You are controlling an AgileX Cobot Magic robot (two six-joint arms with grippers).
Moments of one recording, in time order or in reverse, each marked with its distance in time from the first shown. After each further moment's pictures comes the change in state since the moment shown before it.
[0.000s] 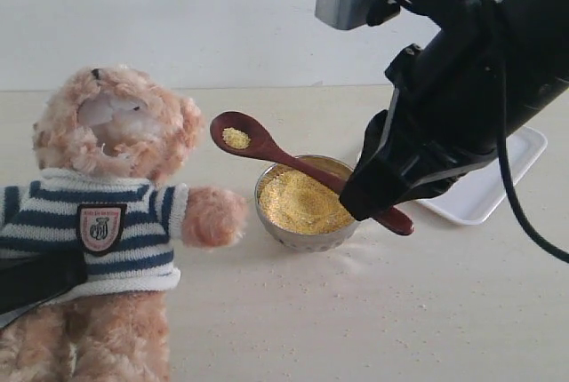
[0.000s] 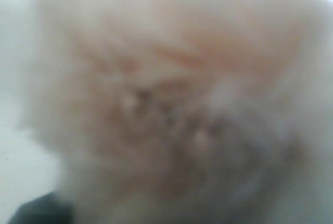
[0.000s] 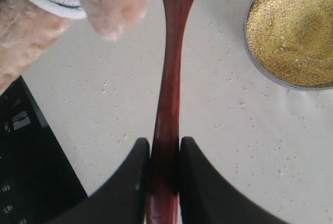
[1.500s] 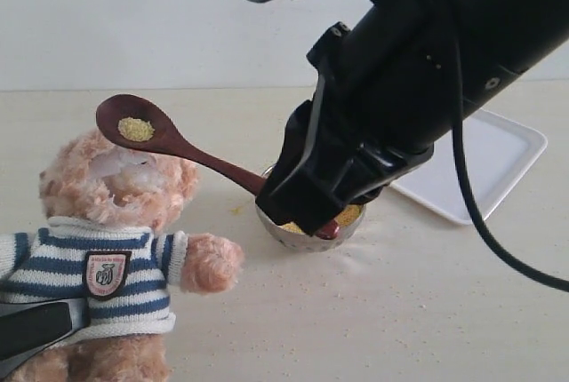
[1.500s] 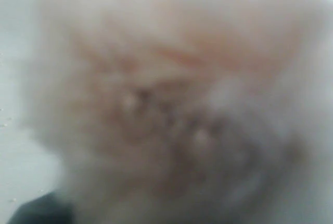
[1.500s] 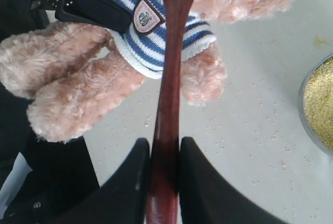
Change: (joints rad) left arm 0.000 0.000 0.085 0.001 -0.121 0.038; right arm 0.158 0.000 -0.058 0.056 -0.062 -0.027
